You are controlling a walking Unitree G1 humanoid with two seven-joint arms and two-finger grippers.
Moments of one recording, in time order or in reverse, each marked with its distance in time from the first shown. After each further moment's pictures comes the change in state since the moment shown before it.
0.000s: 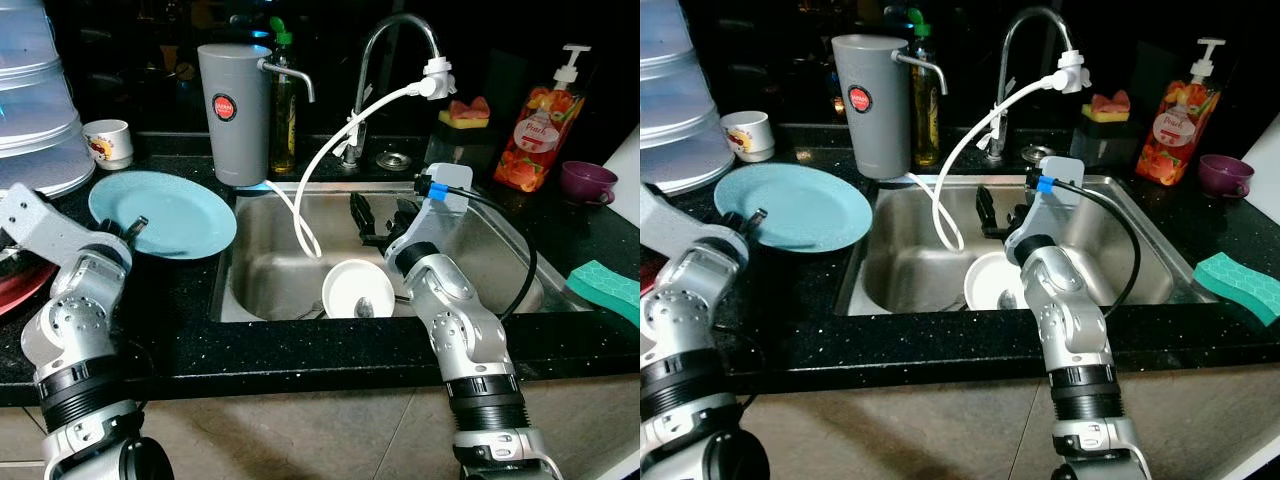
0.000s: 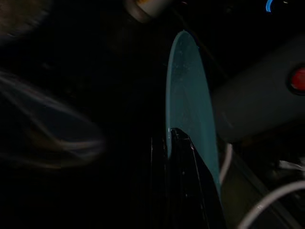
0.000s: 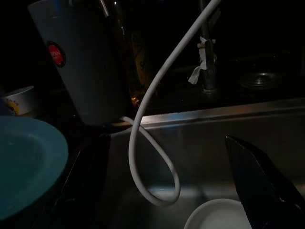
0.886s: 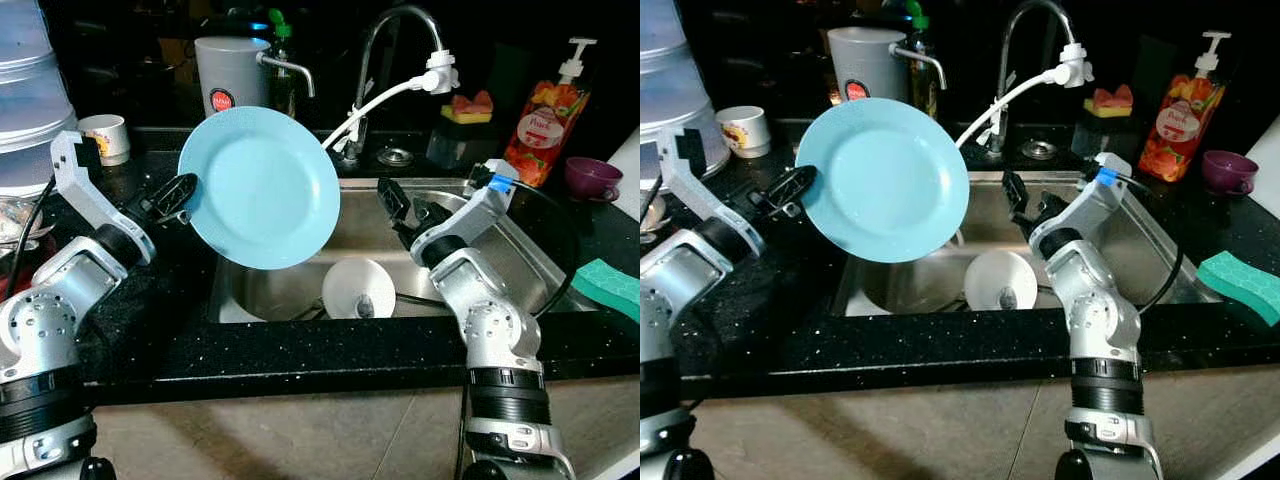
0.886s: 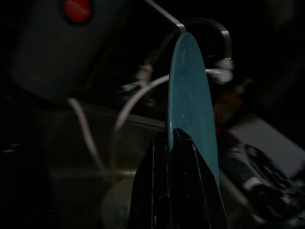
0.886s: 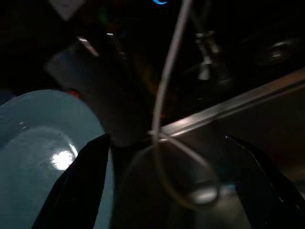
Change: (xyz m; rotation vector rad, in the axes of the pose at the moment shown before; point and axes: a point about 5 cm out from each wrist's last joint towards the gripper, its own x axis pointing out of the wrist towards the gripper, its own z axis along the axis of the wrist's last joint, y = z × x) left arm -0.035 -0.046 0.005 0.104 0.220 -0.866; right arm -0.007 -0.019 0.020 0.394 -0.028 0.073
